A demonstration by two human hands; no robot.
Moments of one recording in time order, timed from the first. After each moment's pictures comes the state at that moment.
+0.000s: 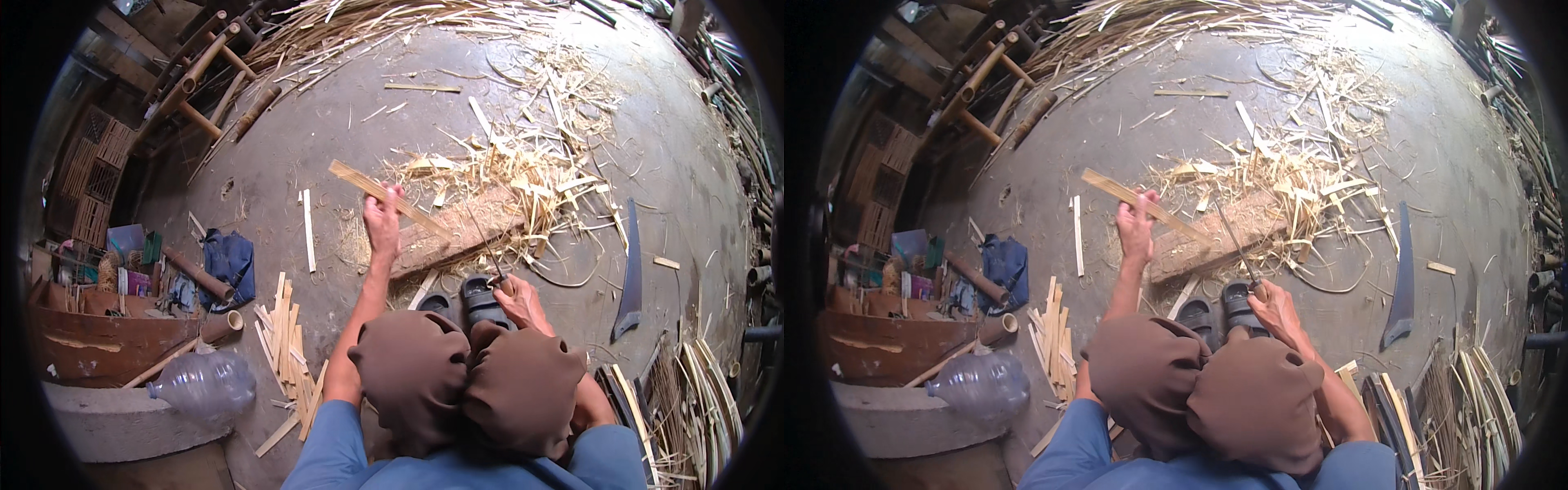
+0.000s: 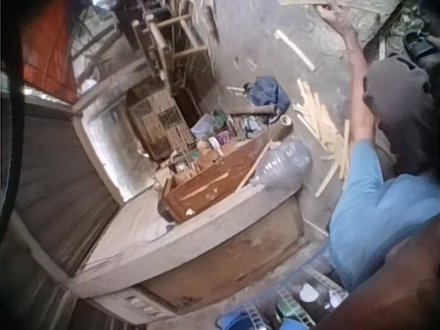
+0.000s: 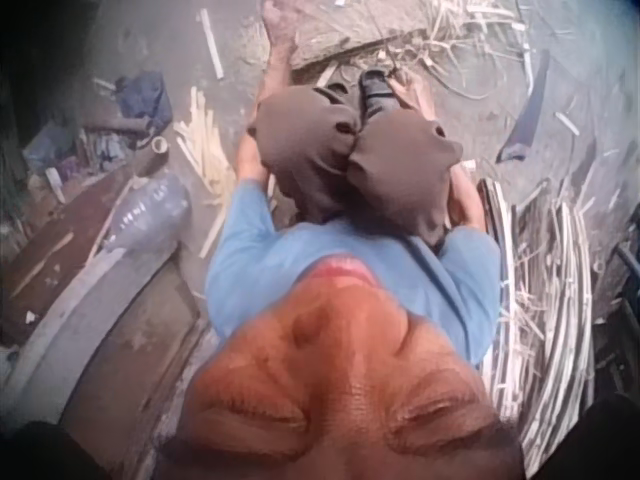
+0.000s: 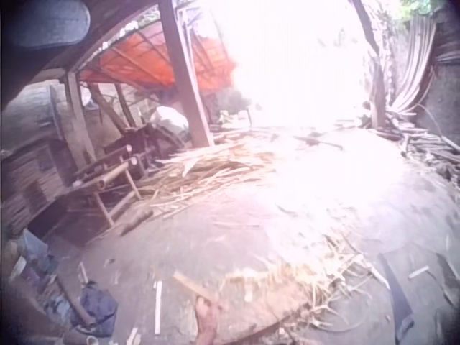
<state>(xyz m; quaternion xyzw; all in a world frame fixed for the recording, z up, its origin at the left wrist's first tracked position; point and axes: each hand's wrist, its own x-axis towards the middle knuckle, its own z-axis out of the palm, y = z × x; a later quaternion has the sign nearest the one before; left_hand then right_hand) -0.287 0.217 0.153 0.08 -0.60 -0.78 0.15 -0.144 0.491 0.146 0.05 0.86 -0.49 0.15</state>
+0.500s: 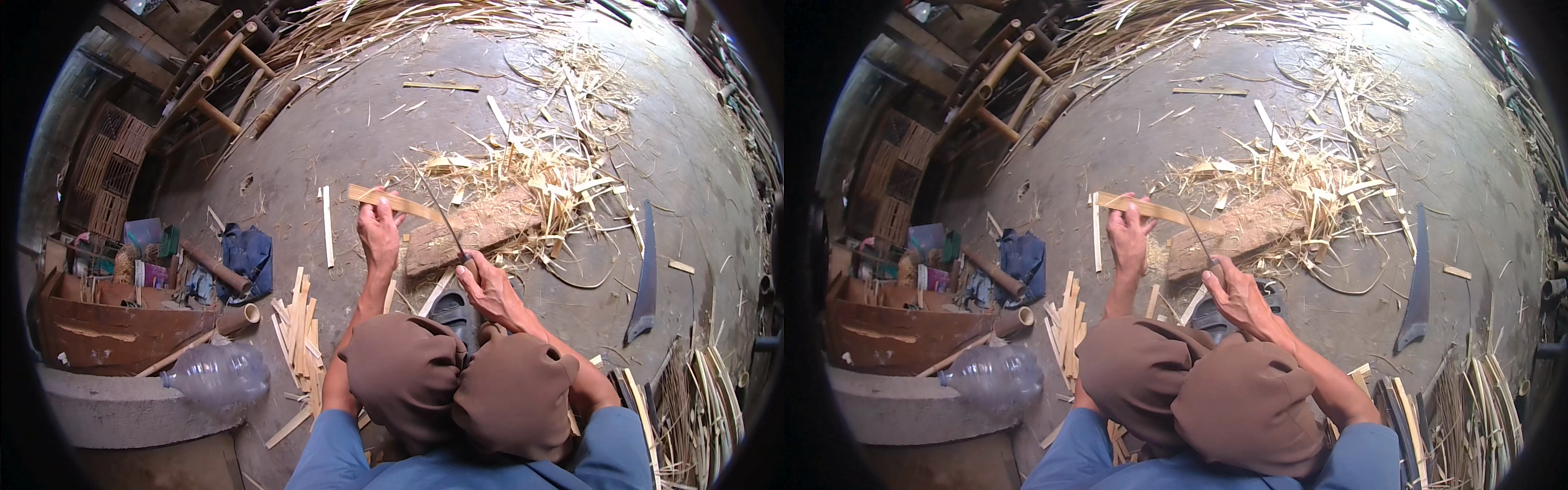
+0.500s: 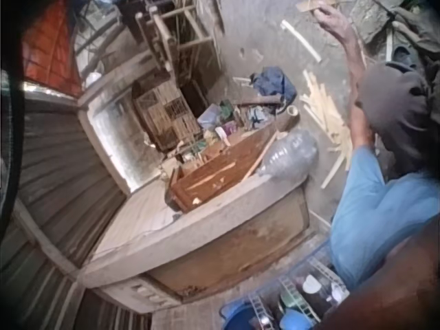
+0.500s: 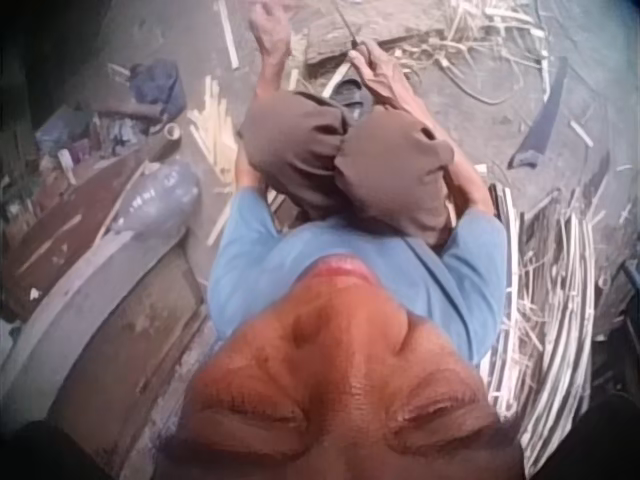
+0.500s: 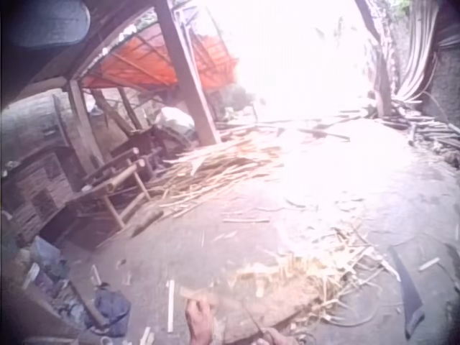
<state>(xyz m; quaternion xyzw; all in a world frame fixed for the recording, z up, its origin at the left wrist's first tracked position) -0.248 0.201 0.221 0.13 -0.73 -0.65 0.16 -0.167 0.416 0.194 -0.10 0.79 -0.60 0.10</state>
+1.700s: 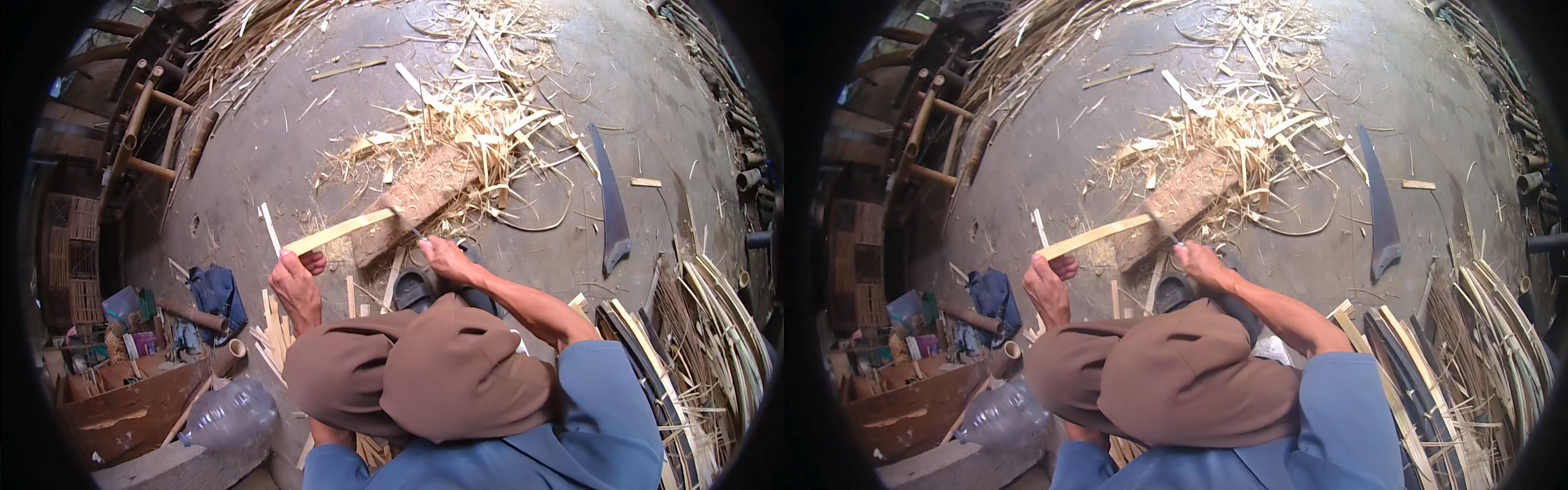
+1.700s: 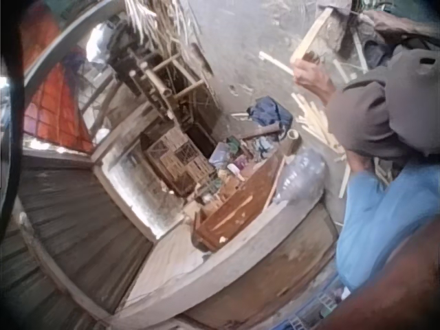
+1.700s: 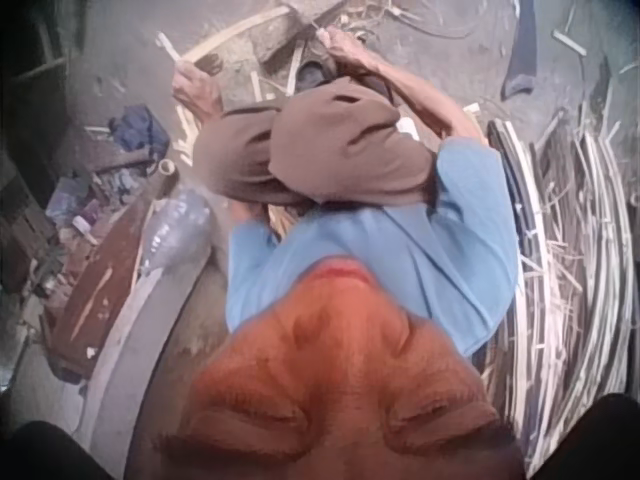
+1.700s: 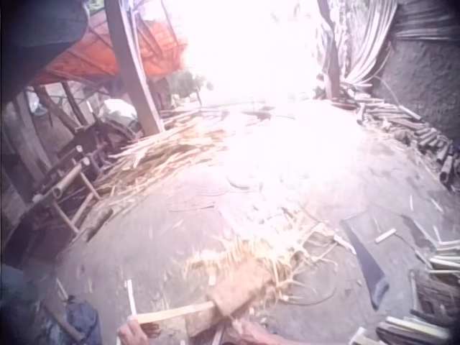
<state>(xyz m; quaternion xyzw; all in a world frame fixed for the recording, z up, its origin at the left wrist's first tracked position) -0.186 0.199 0.258 0.14 -0.87 -0.46 0.14 -0.177 0.435 0.066 0.00 0.81 -0.56 0.17</state>
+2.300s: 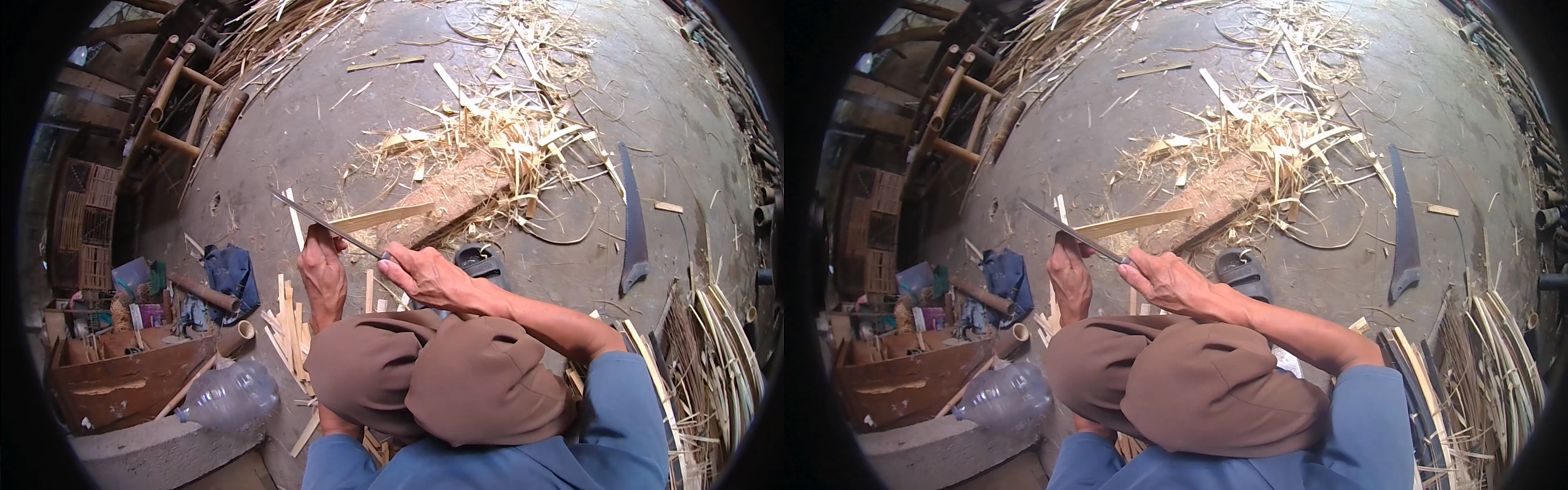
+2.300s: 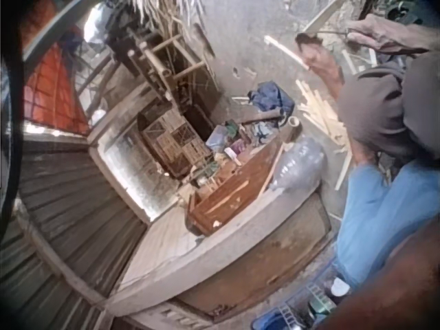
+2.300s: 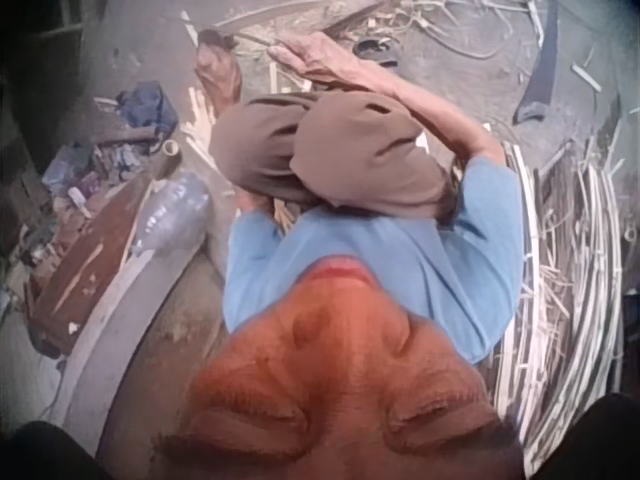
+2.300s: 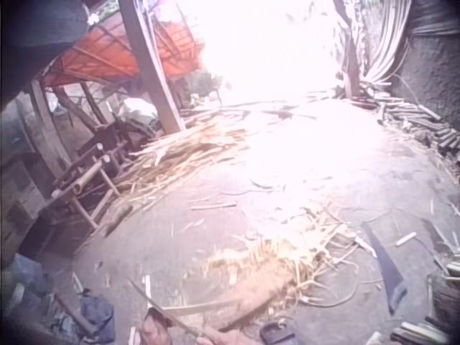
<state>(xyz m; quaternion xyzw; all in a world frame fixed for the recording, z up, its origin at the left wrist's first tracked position) -0.182 0.185 0.267 0.04 -0.93 -0.32 0.17 -0.173 0.388 0.235 -0.22 0.74 -0.61 0.15</state>
